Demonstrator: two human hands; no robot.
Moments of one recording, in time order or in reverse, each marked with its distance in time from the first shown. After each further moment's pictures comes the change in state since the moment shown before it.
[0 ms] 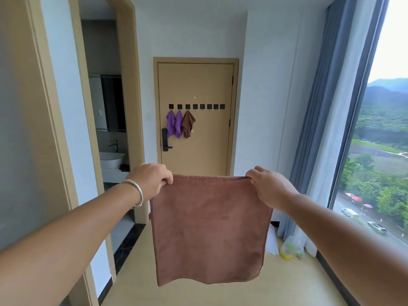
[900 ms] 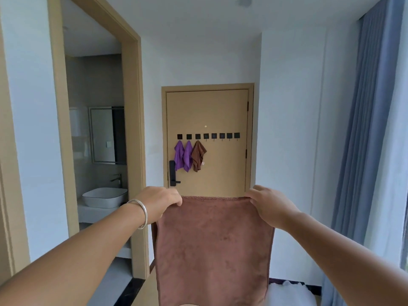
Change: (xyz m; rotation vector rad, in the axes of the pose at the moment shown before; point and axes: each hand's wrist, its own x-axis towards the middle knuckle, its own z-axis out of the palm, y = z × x) left_hand 0.294 -0.120 0.132 0.215 -0.042 0.120; right_hand 0.310 0.132 0.131 0.048 0.096 -0.151
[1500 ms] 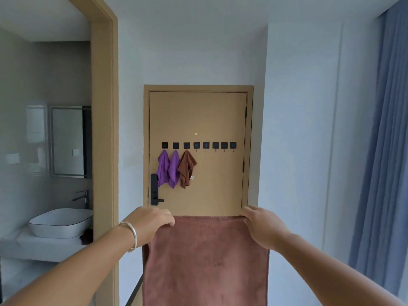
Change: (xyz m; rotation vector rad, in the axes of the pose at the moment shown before) left_hand 0.215 -0.175 0.204 -0.080 0.028 0.028; right_hand 0.244 0.090 0.197 0.073 -0.005 0.092
